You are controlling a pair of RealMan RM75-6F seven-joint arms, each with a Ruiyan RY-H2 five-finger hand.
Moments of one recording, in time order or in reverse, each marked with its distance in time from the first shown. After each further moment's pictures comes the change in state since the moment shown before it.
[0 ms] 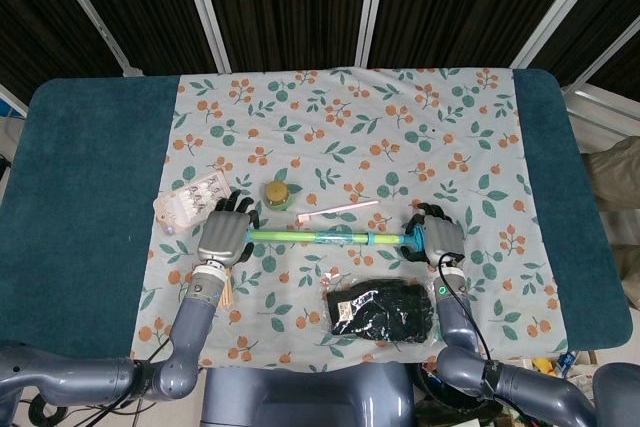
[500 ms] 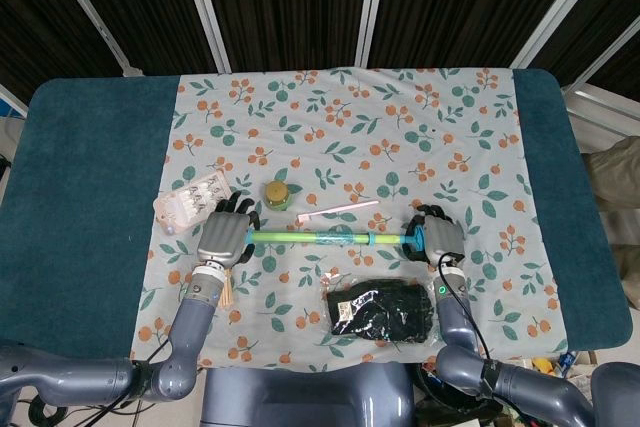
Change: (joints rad) left arm 0.000 0.009 0.008 -0.008 -0.006 0.002 -0.015; right arm 0.000 -0.004 -0.005 0.015 0.006 0.001 0.000
